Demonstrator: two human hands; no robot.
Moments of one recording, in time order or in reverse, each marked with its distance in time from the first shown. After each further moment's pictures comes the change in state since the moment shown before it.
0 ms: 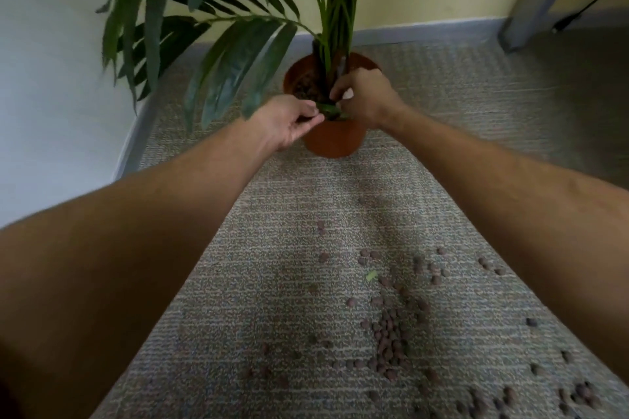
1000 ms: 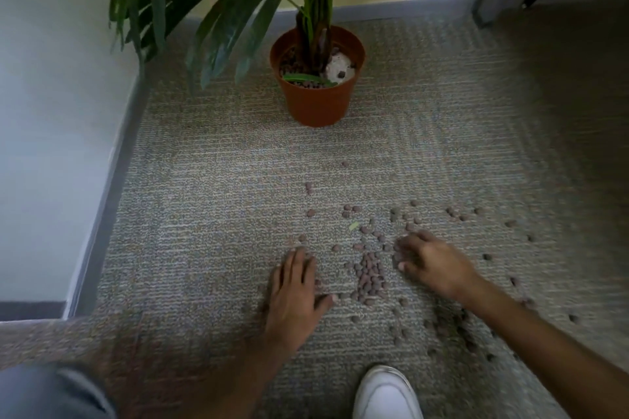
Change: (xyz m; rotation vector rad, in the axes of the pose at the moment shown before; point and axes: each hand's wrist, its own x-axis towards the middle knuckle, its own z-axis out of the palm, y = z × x) left_hand -0.147 -0.318 -0.101 1.617 -0.079 0.426; right_hand -0.327 0.067 0.044 -0.180 -0.558 0.339
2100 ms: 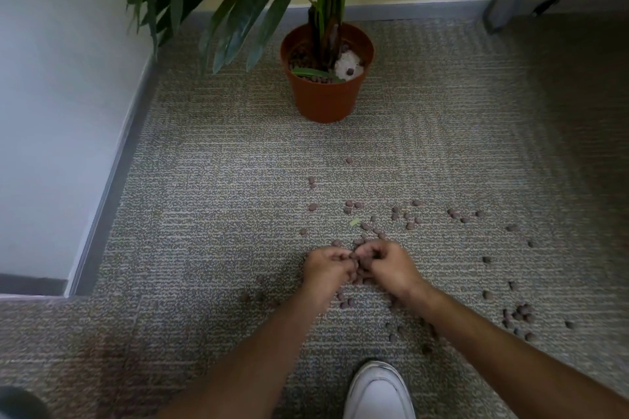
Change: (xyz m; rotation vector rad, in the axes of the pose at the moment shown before) left_hand 0.033 0.070 -0.031 -1.415 -0.079 -0.483; right_hand 0.014 -0.062 0.043 0.960 0.042 0.064
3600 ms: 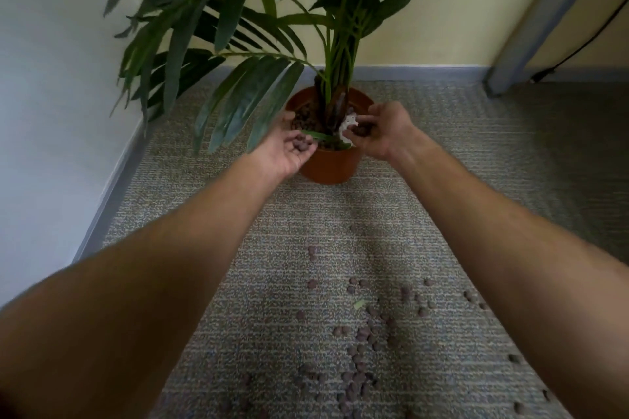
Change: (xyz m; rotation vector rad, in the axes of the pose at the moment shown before) left_hand 0.091 0.295 -0.050 -0.704 -0.071 0.049; right_hand 0.168 -0.284 -0.080 1.038 0.075 0.015
